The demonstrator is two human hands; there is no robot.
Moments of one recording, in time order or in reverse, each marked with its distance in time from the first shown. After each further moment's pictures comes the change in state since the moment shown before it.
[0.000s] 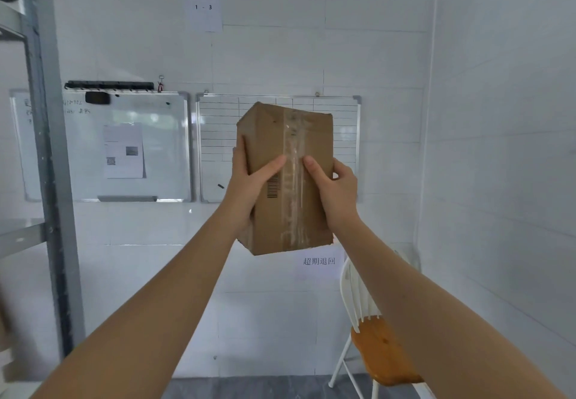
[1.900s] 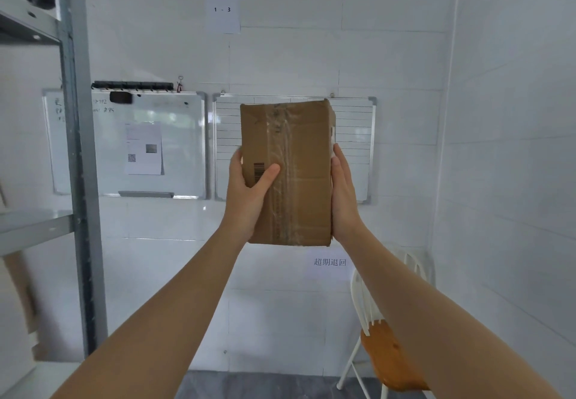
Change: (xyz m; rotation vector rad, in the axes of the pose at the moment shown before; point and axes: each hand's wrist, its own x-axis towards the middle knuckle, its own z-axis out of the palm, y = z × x) left_hand -0.030 0.004 -0.009 0.085 0.167 0.148; right_hand -0.011 0.002 0.006 0.160 -0.152 -0.080
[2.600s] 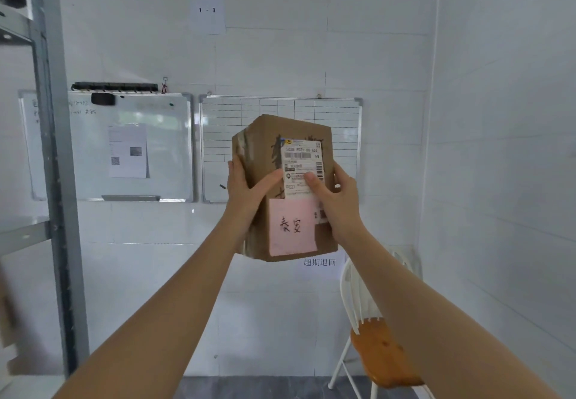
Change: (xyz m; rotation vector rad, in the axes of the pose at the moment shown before) left_hand 0.018 -0.019 0.021 0.105 -0.100 -0.160; right_hand 0.002 0.003 -0.028 -0.142 0.037 0.029
